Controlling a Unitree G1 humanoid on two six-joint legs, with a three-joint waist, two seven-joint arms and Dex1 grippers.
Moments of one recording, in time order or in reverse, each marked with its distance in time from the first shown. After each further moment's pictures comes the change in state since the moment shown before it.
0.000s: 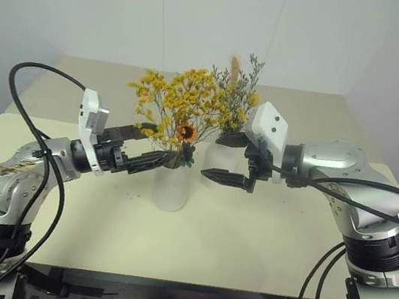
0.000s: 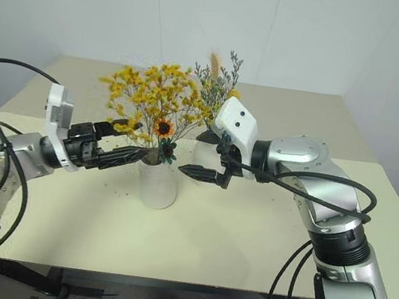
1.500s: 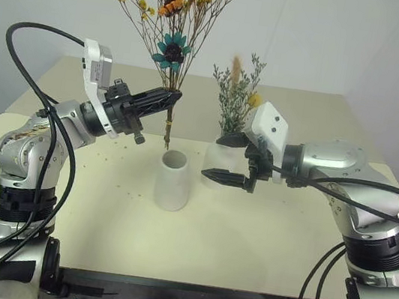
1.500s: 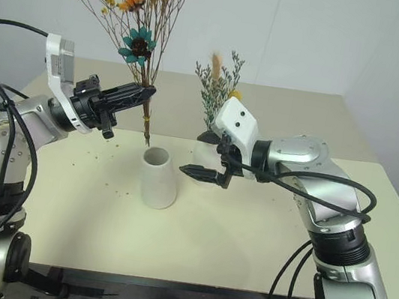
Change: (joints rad) left arm -0.305 -0.148 0.011 0.170 0.085 0.002 0.012; right arm -0.001 0.001 0.000 0.002 -0.009 0.000 0.005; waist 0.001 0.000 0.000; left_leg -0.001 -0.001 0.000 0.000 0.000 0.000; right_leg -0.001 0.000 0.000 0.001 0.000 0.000
